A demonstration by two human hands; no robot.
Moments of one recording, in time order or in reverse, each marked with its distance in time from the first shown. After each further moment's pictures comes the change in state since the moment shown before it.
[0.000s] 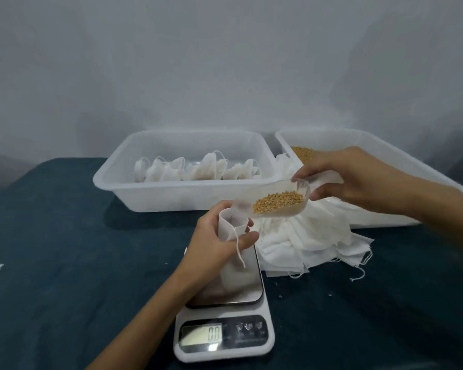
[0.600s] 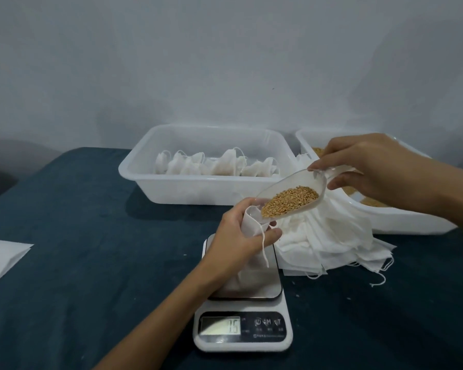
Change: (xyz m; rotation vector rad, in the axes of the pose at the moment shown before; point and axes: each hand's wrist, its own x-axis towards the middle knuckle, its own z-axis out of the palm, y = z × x) left_hand 0.000 0.001 0.004 -0.010 0.027 -0.010; right_hand 0.013 -0.027 -0.009 -0.237 0.033 -0.154
